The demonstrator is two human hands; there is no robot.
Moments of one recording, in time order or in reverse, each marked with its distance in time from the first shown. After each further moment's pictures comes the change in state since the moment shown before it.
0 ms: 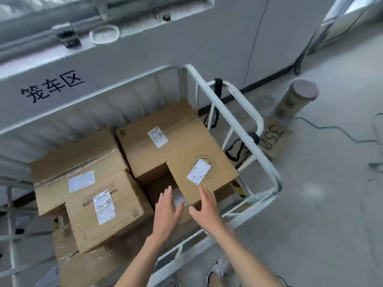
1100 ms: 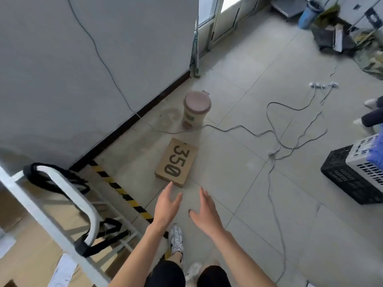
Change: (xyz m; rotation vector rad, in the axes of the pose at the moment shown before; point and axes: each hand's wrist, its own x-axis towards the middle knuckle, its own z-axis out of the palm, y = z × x) left_hand 0.193 0.538 0.352 -0.051 -0.390 0.133; right_hand 0.100 0.270 -0.546 0.077 0.240 0.284
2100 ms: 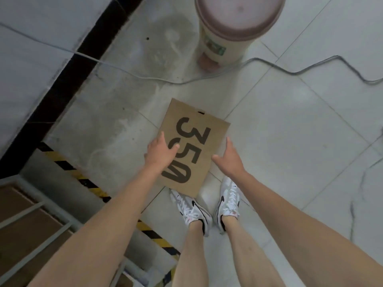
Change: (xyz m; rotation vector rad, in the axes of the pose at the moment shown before) left_hand 0.631 -0.177 0.160 0.438 -0.173 -0.429; right_hand 0.674 0.187 0.084 0.140 -0.177 0.316
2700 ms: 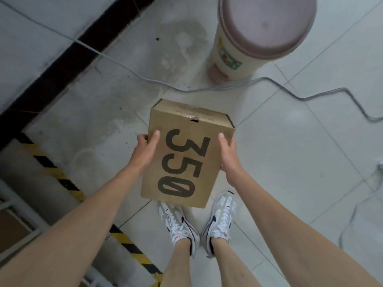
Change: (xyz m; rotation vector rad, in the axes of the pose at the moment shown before) left_hand 0.053 -0.033 -0.016 -0.636 -0.039 -0.112; right_hand 0.054 -0.044 -0.004 0.575 -0.014 0.169
